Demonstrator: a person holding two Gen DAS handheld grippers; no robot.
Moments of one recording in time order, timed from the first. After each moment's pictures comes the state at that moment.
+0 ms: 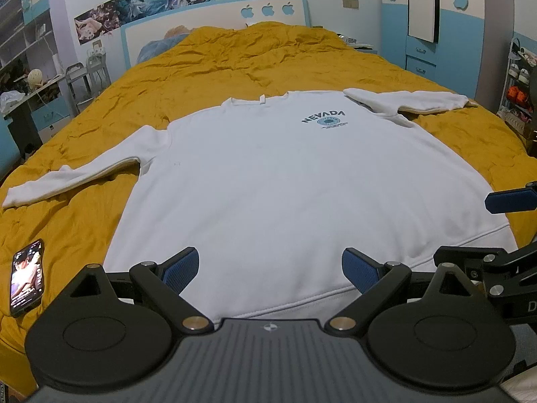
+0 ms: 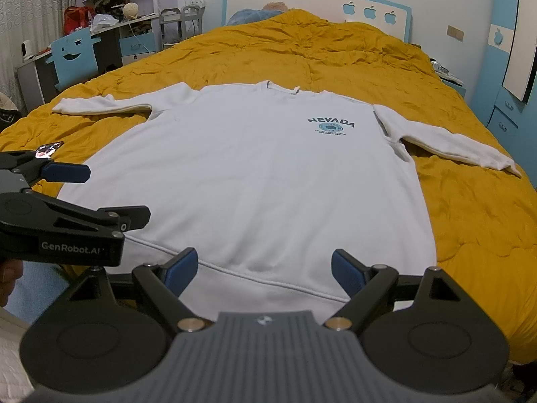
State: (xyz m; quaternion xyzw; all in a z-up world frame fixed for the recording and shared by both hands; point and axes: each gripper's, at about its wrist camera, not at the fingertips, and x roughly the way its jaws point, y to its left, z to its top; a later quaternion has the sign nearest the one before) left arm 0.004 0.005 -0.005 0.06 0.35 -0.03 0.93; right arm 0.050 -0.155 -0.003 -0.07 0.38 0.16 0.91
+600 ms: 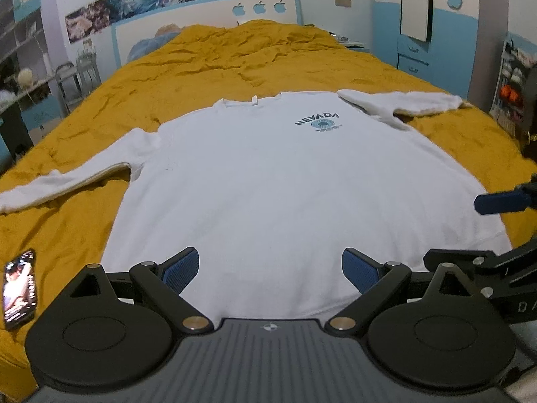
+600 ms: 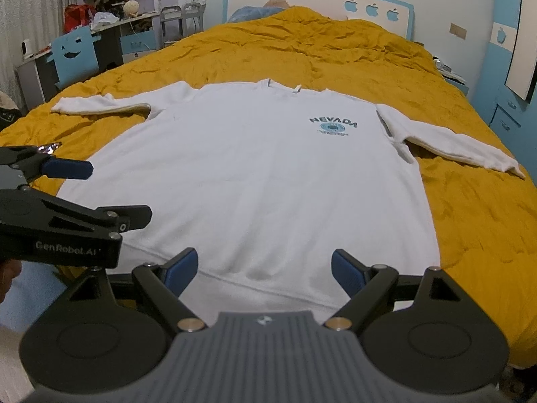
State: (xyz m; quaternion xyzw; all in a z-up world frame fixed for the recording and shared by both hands) left arm 0.021 0.013 0.001 0.05 0.36 -0.05 0.93; right arm 0.066 -0.156 -0.002 -0.07 0.38 0.17 0.91
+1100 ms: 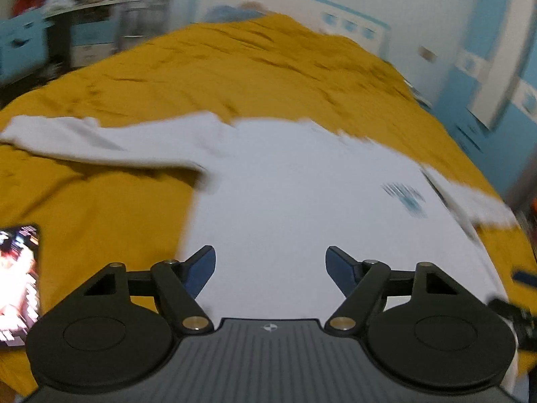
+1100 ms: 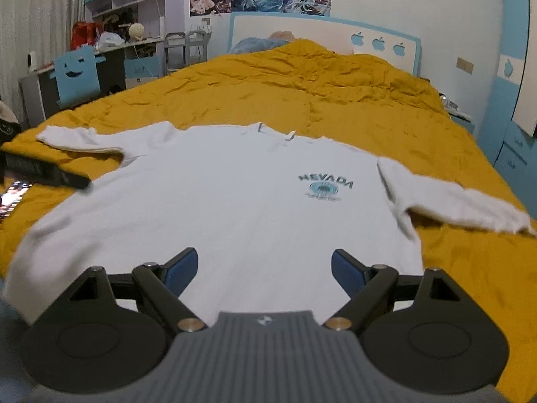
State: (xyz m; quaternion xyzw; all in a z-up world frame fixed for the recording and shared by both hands) left arm 0.116 0.153 0.016 -0.14 0.36 0.04 0.92; right arm 0.165 -0.157 0.004 -0.09 0.33 0.18 0.92
